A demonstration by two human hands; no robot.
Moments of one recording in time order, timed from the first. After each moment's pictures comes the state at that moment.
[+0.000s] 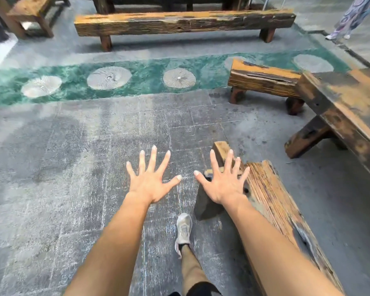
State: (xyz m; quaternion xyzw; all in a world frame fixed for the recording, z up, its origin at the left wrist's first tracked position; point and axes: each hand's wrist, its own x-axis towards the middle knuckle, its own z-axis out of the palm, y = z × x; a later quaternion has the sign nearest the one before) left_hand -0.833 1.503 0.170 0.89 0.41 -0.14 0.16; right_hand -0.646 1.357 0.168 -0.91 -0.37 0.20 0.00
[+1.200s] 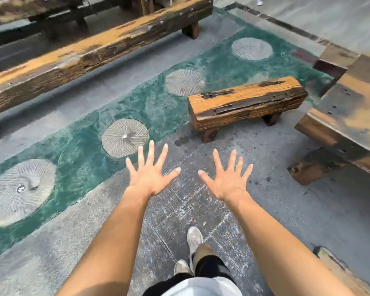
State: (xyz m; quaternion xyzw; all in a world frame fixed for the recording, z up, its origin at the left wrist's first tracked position) left_hand -0.138 2.243 0.170 0.96 0.19 -0.18 0.14; right_hand -0.056 2.010 0.160 -0.97 -0.12 0.23 0.03
